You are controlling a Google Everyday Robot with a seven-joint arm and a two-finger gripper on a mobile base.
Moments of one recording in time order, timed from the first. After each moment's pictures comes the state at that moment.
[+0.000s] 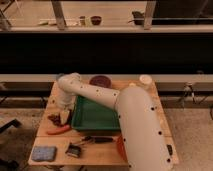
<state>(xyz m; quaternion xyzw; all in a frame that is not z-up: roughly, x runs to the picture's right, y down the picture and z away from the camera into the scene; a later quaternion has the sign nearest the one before) -0.282 0.145 0.863 -0.35 -0.31 -0.19 0.86</state>
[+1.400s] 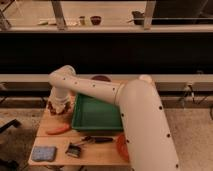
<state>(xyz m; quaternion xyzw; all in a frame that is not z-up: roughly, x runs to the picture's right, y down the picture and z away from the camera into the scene) -0.276 0.095 0.807 -0.27 -0.29 -0.25 0.88</state>
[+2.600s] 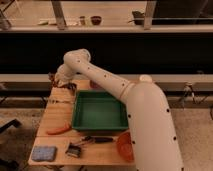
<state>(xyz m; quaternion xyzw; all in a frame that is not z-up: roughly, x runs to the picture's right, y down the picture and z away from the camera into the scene) -0.268 -0.046 0.841 -0.11 -0.35 -0.24 0.90</state>
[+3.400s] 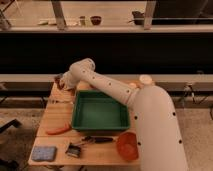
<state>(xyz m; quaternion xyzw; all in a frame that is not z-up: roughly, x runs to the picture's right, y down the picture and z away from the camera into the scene) -0.254 -0.040 0.867 -0.05 -0.35 -0.27 0.90</state>
